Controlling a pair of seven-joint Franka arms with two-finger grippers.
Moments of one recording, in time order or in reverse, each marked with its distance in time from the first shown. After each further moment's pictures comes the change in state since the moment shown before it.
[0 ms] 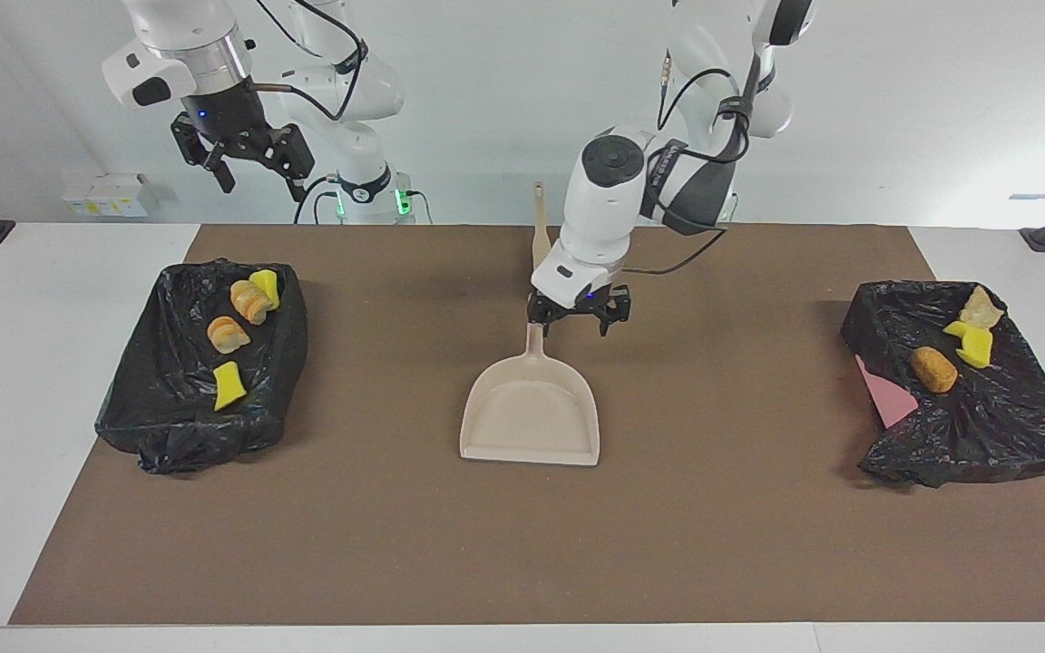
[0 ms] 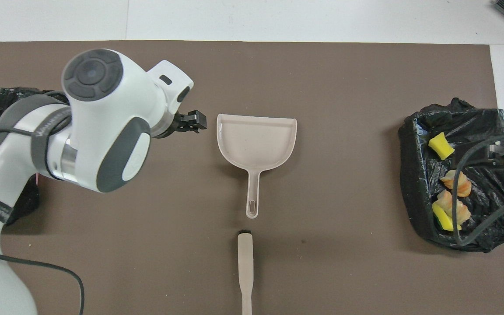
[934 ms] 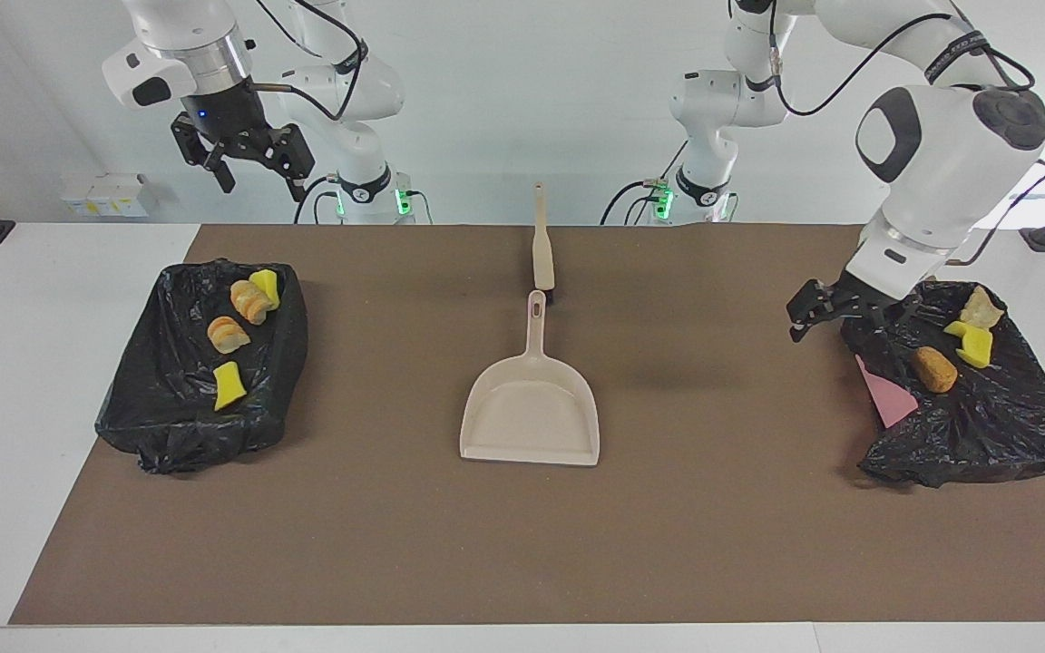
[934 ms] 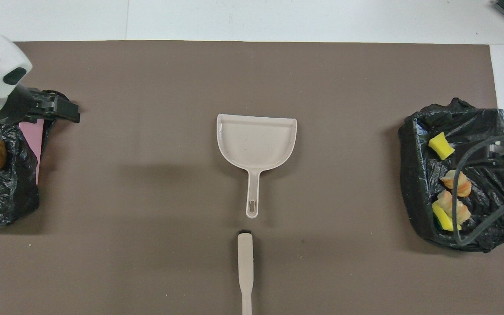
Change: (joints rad) left arm 0.365 -0.112 0.006 0.004 -0.018 -0.153 0.483; right arm 0.000 0.000 0.000 0.000 0.000 0.000 0.000
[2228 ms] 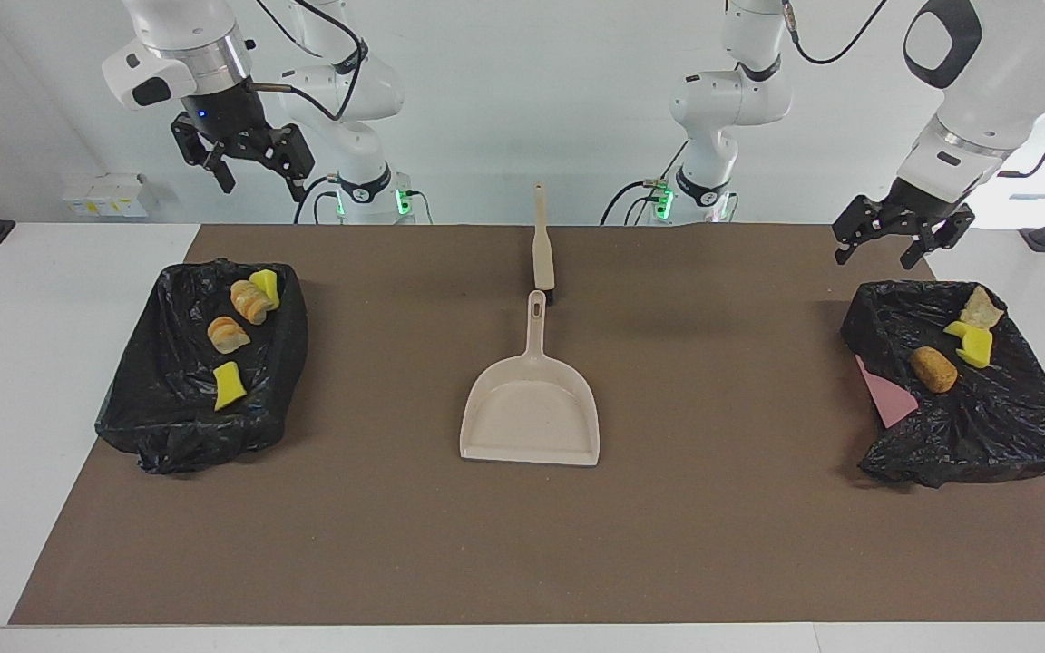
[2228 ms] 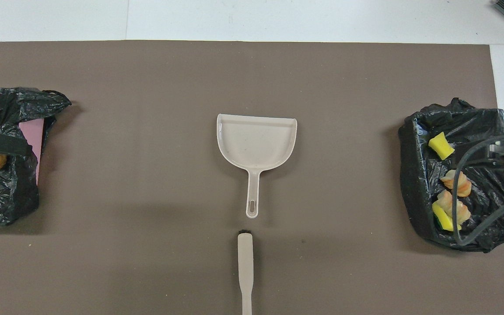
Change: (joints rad) left arm 0.056 -0.199 -0.022 -0.090 0.046 -0.137 0.065; right arm 0.000 0.000 0.000 0.000 0.000 0.000 0.000
